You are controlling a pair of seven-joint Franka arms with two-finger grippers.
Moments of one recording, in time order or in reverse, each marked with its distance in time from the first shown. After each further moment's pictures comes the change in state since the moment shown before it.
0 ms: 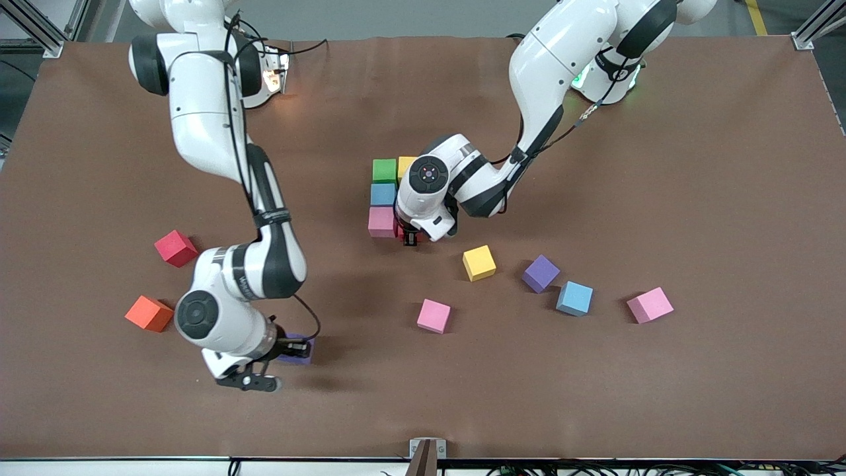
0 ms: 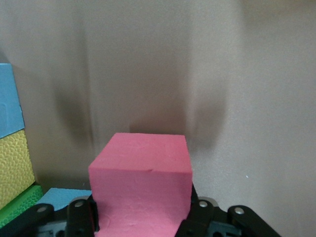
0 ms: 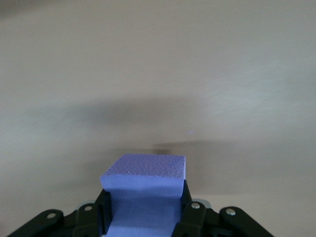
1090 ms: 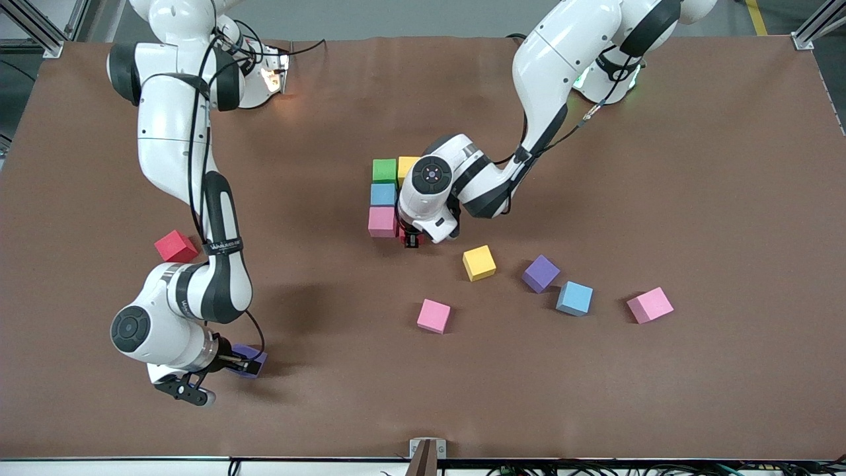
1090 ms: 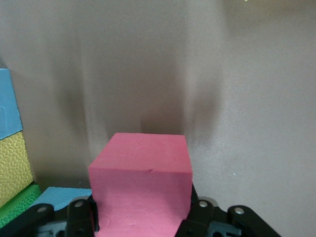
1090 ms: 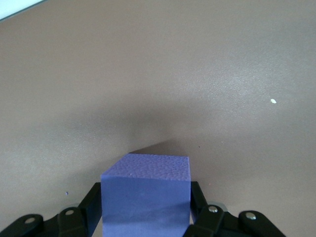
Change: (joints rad) left arm 0.012 -0.009 -0.001 0.000 0.000 -0.003 0.015; right arm -0.168 0.038 -0.013 -0.058 0.064 0.087 -0.004
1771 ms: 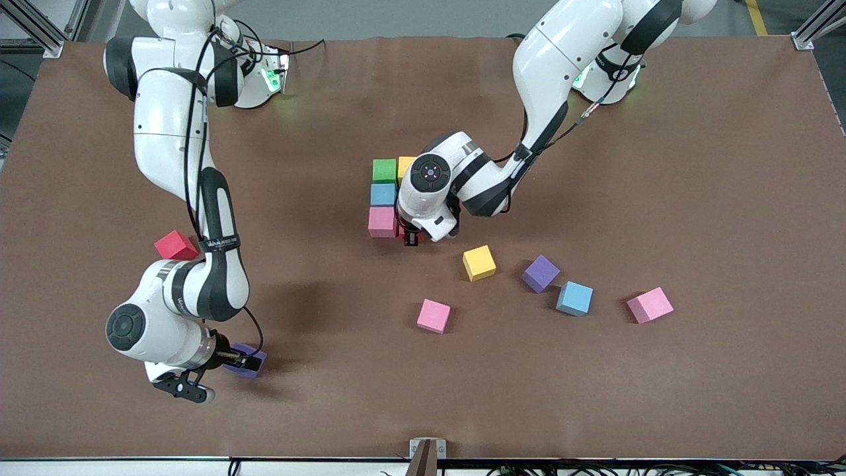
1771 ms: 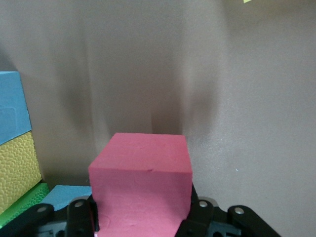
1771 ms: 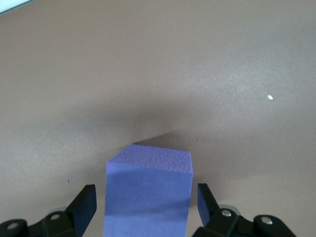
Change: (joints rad) left arm 0.000 -0.014 -0.002 0.000 0.000 -0.023 0.012; right arm 0.006 -0.028 0.000 -0.036 0.000 -0.005 -0.035
